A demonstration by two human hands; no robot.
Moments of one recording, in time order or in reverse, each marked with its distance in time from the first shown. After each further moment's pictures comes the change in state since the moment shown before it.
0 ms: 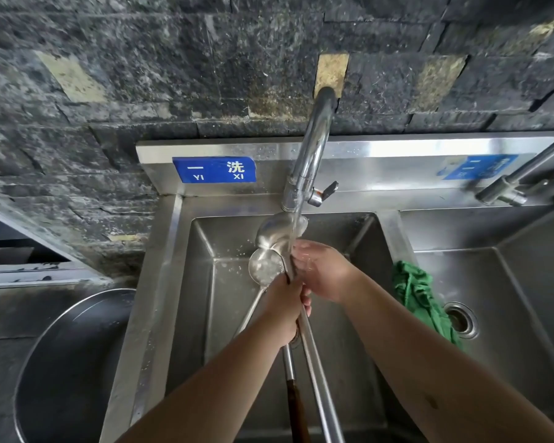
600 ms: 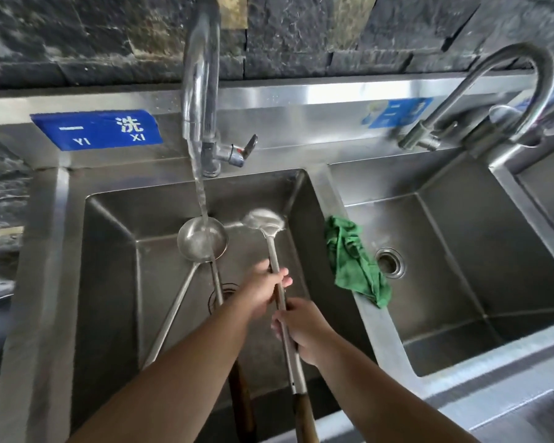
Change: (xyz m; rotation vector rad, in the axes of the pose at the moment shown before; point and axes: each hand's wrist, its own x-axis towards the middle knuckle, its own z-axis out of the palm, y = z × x) left_hand 0.063 -0.088 0.064 0.128 -0.216 -0.117; right_hand -0.088 0.135 -0.052 -0.114 0.703 0.328
